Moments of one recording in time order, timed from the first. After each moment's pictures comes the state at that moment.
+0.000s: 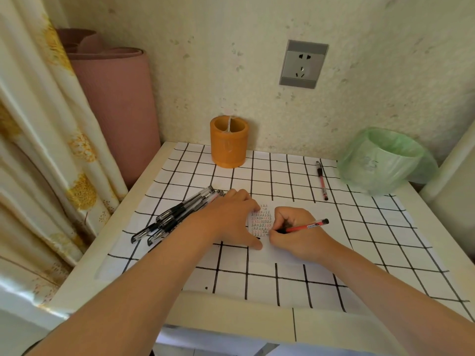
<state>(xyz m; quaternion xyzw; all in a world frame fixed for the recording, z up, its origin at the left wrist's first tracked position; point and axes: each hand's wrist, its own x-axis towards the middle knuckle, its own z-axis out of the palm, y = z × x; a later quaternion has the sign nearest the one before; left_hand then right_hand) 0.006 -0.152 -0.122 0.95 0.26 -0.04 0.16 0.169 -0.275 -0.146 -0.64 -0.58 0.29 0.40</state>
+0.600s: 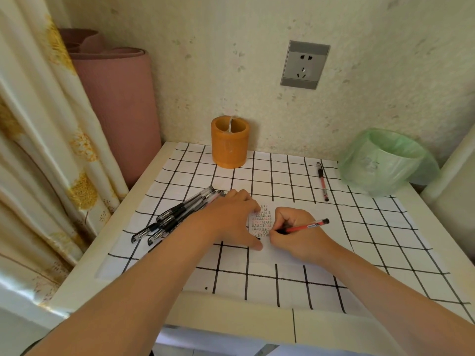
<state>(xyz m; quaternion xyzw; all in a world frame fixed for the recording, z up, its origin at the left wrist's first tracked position) 0.007 -0.153 -0.120 0.95 0.27 -0.04 0.16 0.168 -0.277 -0.145 -0.64 -0.58 0.29 0.41</state>
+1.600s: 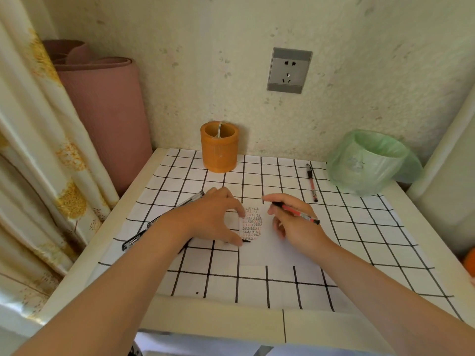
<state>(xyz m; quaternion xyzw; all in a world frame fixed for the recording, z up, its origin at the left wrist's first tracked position) -0.011 -0.144 -0.097 0.93 0.28 -0.03 0.24 0.169 -0.277 -0.125 -0.65 -0.42 0.32 0.55</state>
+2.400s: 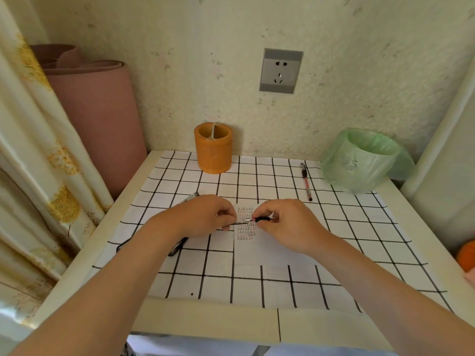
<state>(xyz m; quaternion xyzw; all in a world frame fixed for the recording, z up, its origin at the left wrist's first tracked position) -0.012 -0.148 -0.088 0.91 0.30 -0.03 0.29 0.173 -0.277 -0.114 -0.74 -0.59 0.17 0.28</state>
